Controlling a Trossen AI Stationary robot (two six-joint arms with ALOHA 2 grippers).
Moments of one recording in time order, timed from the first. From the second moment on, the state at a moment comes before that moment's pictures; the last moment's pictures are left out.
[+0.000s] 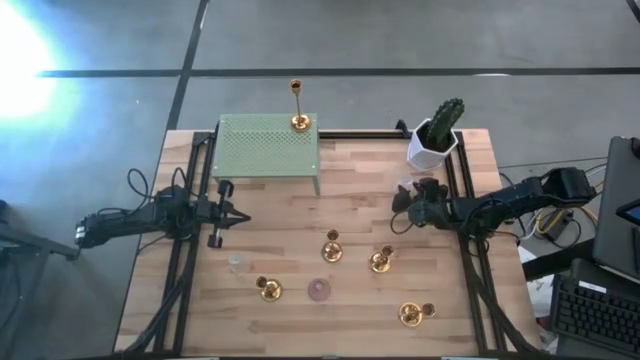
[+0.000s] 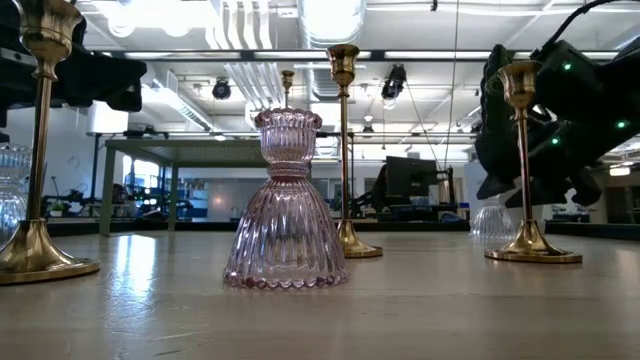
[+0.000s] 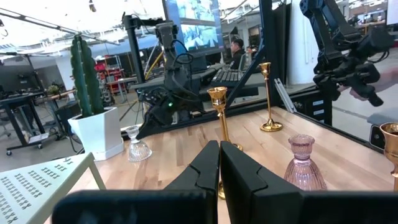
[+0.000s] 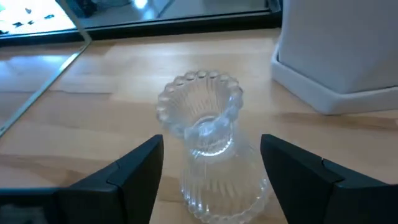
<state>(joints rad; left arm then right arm) 0.15 0.04 0.01 0.06 0.29 0.18 0.00 1.13 0.19 0.04 0.93 1.10</state>
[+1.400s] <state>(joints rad) 0.15 0.04 0.01 0.06 0.29 0.18 -0.20 1.51 0.33 0.40 0.80 0.69</state>
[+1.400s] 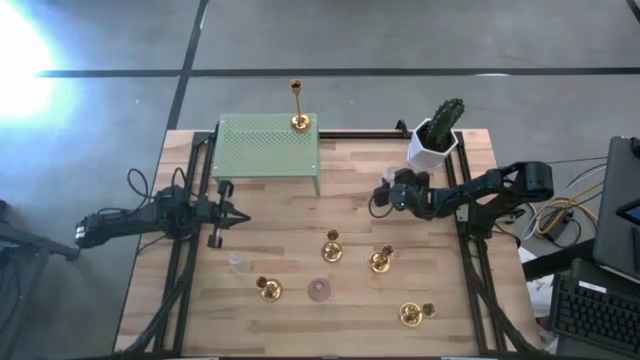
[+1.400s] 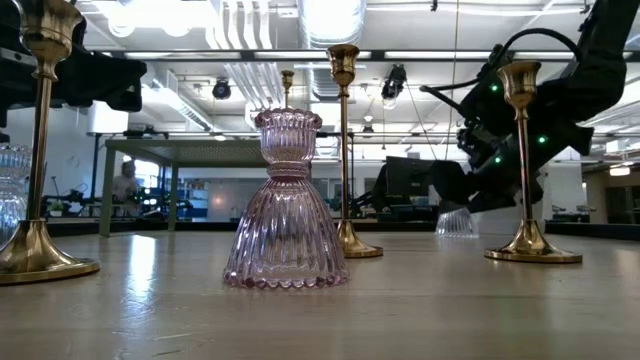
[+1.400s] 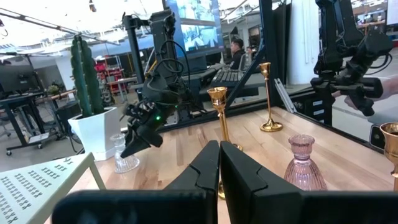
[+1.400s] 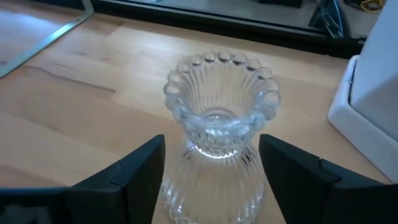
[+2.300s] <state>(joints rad) 0.15 0.04 0.01 0.06 0.29 0.18 -0.26 1.50 0.34 0.42 0.84 0.70</state>
